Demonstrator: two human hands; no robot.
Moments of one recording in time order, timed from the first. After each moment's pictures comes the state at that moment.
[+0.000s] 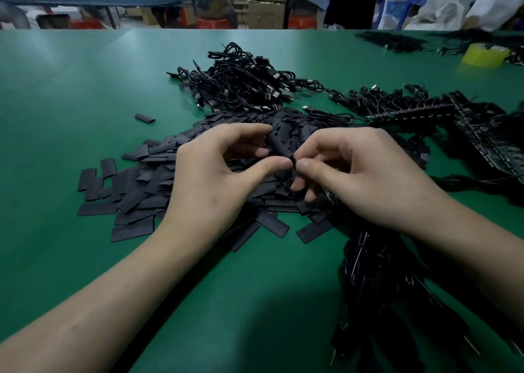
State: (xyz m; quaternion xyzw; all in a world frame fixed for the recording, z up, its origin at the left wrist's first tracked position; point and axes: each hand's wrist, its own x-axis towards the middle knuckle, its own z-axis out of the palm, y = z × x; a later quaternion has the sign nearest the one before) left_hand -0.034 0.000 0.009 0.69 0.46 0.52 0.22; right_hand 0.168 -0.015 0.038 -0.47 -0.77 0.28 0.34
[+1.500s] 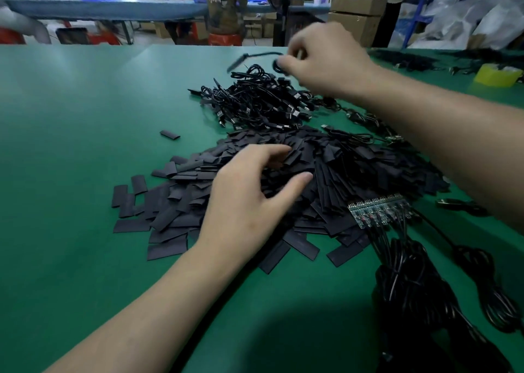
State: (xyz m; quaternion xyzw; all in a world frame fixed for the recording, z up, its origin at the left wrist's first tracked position) left_hand -0.041 0.008 0.004 0.71 0.49 0.48 0.15; right_hand 0.111 0.140 0.120 -0.55 -0.79 -0.04 0.26
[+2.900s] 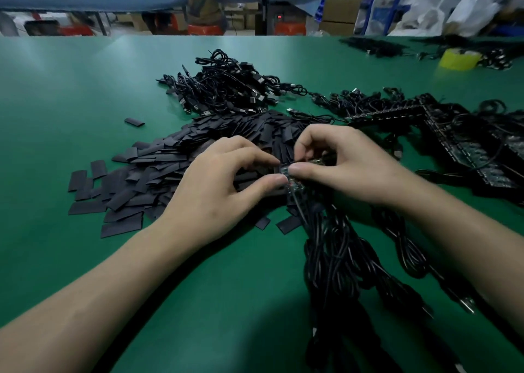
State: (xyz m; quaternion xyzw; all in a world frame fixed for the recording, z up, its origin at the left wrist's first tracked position) left_hand -0.030 -0.004 0.005 0.82 0.42 0.37 0.11; right_hand 0.199 0.008 0.031 -0.48 -0.80 0.21 0.30
